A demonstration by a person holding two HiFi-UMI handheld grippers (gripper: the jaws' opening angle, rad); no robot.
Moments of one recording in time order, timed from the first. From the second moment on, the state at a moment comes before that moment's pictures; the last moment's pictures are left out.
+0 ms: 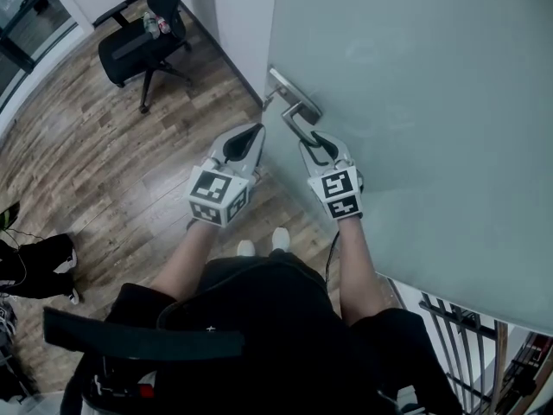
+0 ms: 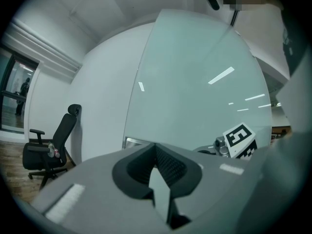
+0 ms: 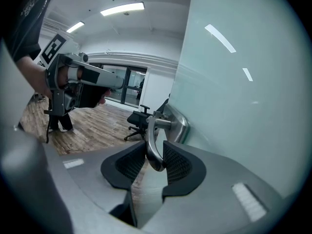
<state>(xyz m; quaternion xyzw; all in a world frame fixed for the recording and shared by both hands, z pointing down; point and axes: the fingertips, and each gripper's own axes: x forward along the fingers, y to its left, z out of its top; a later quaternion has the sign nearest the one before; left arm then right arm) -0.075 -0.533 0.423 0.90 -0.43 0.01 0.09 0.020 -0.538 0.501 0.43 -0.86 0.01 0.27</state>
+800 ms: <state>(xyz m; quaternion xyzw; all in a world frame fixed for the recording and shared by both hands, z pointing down) -0.063 -0.547 0.426 0.90 -0.42 0.02 0.09 0.042 -0.556 0.499 0.45 -0.85 0.01 0.27</state>
